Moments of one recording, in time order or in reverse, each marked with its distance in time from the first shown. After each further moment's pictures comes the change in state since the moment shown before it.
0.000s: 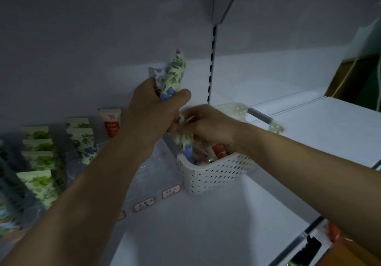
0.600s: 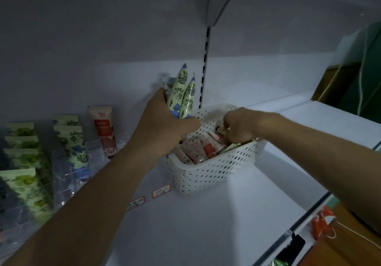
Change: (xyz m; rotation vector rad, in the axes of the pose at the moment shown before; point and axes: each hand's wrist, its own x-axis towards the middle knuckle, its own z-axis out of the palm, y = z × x) left_hand -0.013 -0.015 0.020 0.048 -0.132 0.048; right_hand -0.005 0.040 -0.072 -1.049 -0.109 0.345
